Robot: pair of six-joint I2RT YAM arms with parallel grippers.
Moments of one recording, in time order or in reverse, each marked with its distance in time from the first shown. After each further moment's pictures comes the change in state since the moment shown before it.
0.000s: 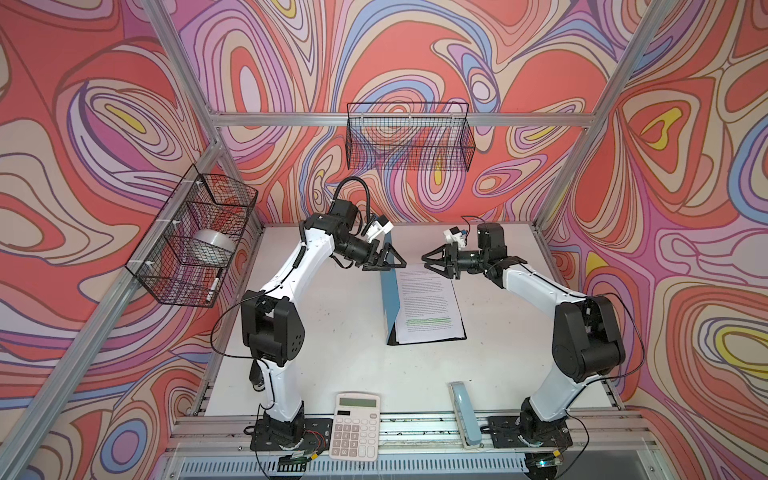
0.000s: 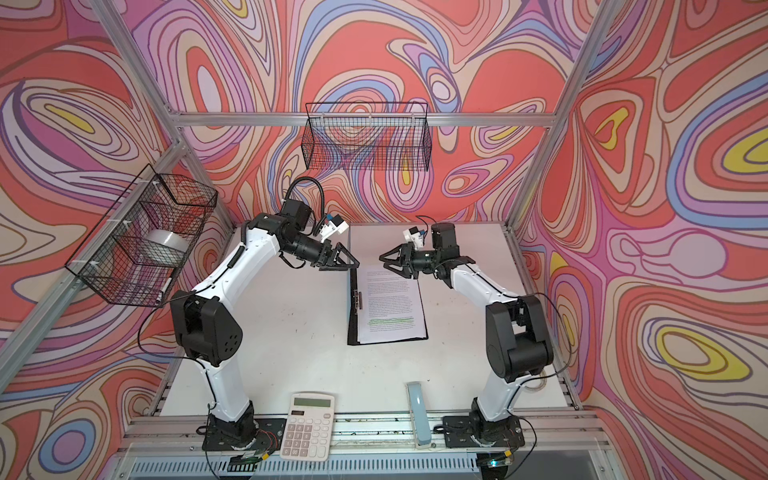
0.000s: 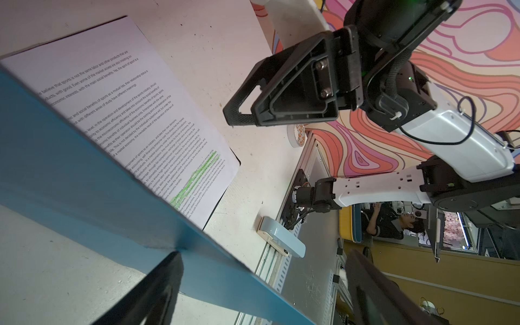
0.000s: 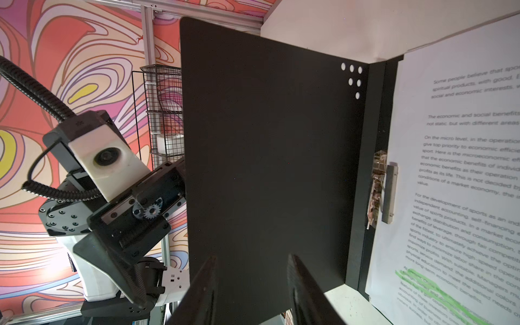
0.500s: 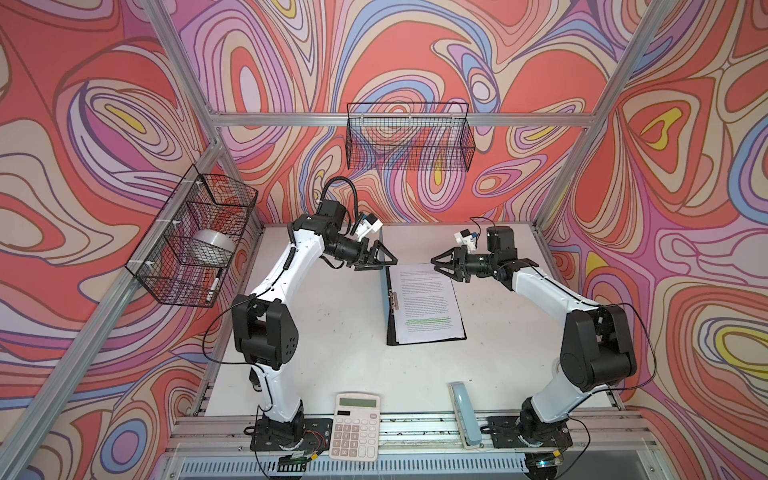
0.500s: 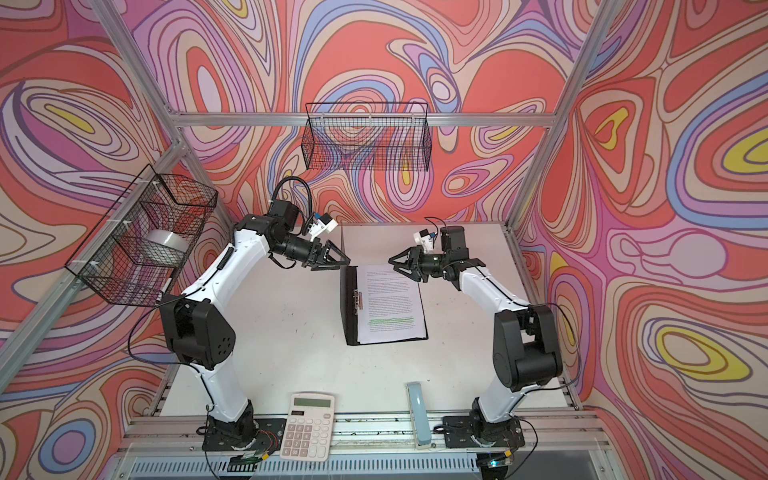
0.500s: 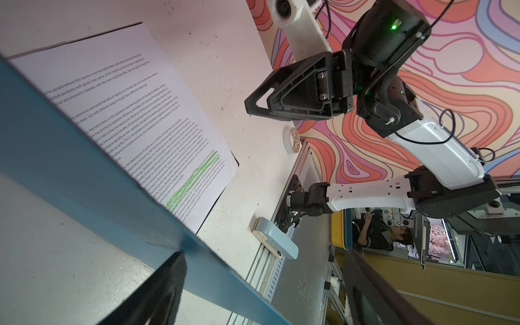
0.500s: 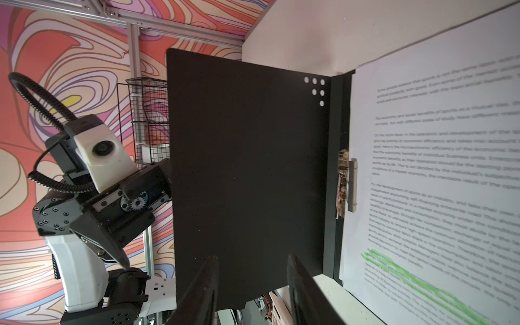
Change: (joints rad) left arm 0.051 -0.043 -0.043 0.000 0.037 -0.011; right arm -0.041 -0.067 -0.046 -0.090 0.047 -0.084
